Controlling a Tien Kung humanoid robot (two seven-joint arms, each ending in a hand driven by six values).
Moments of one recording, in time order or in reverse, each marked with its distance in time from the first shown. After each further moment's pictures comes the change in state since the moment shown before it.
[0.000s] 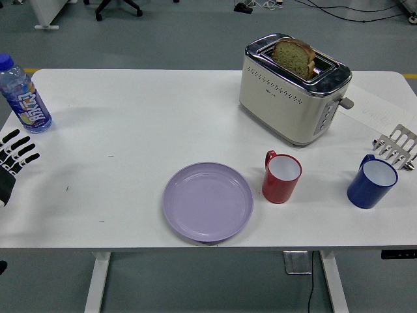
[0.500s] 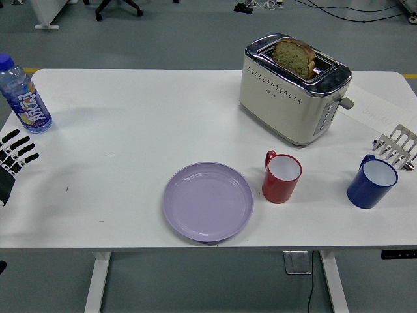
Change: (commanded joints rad) left arm -0.004 0.002 -0.005 -0.005 0.001 0.001 0.001; right arm 0.005 0.000 -0.001 0.000 -0.001 0.001 0.001
